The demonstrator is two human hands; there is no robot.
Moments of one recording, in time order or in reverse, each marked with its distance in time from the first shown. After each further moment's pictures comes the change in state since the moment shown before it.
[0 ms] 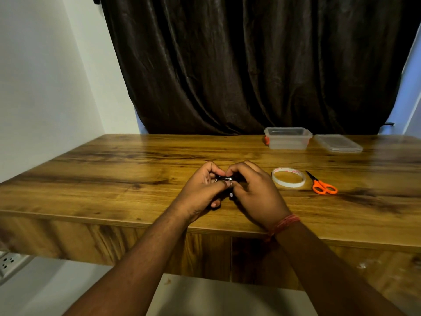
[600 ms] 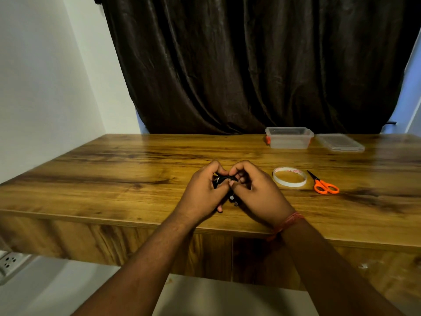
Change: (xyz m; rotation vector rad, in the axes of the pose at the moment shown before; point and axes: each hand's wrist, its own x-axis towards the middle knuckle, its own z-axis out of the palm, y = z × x) left_hand -0.004 -0.003 0.004 0.580 0.132 0.217; right_hand 0.000 0.002 -0.002 0.320 -0.096 0.236
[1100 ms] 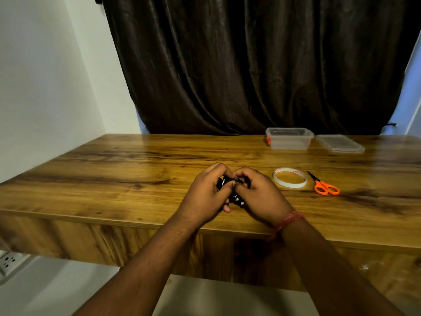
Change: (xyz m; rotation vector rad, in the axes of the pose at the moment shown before) left_hand -0.006 0.009 0.001 0.027 -0.025 0.136; right_hand 0.002 0.002 0.000 -0.024 -0.016 0.129
